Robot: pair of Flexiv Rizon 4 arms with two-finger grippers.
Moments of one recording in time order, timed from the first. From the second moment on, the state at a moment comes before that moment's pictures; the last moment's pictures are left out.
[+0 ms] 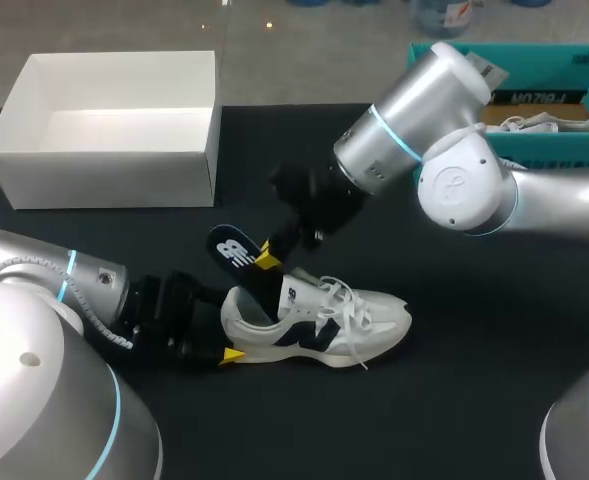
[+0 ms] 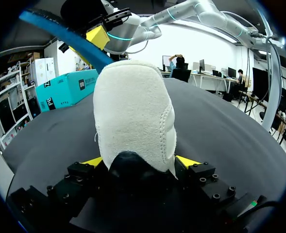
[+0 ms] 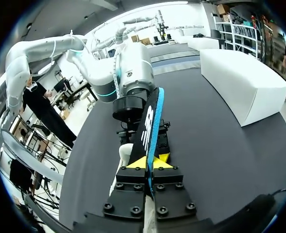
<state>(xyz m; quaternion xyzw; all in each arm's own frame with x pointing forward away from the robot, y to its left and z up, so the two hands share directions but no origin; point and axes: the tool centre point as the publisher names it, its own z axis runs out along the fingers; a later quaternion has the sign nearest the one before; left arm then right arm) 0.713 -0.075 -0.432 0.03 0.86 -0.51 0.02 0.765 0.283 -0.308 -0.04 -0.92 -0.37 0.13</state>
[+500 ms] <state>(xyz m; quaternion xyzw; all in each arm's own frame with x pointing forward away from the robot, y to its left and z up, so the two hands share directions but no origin) 0.713 -0.075 -0.432 0.03 0.86 -0.51 0.02 0.798 0.307 -0.293 0.00 -0.90 -0.41 0.12</state>
